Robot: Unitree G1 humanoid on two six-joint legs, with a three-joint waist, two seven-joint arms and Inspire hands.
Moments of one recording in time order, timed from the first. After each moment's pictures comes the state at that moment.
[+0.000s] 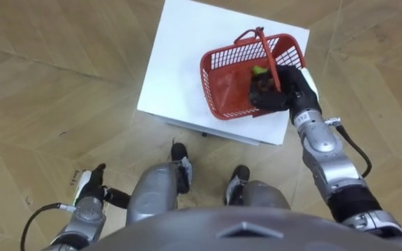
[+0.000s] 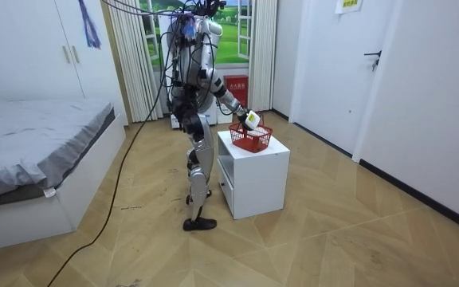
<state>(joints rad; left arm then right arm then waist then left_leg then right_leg) 0.12 0.23 -0.10 1.13 0.20 -0.07 0.21 0.02 -0.23 0.20 0.51 0.09 -0.12 -0.10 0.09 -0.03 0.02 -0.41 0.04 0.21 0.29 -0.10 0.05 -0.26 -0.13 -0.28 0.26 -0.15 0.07</state>
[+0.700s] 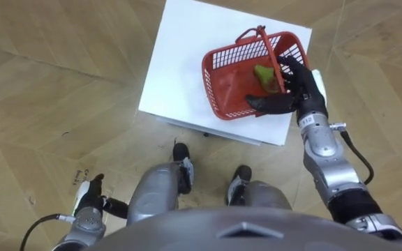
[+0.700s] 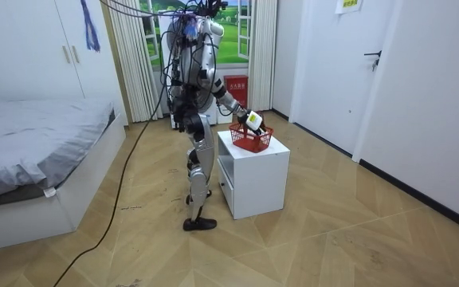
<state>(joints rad) 0.15 0.22 -0.10 1.15 0.19 -0.07 0.23 0.04 -0.23 0.19 0.53 0.05 -0.16 -0.20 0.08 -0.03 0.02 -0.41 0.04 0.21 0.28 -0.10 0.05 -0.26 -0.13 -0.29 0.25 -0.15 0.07</state>
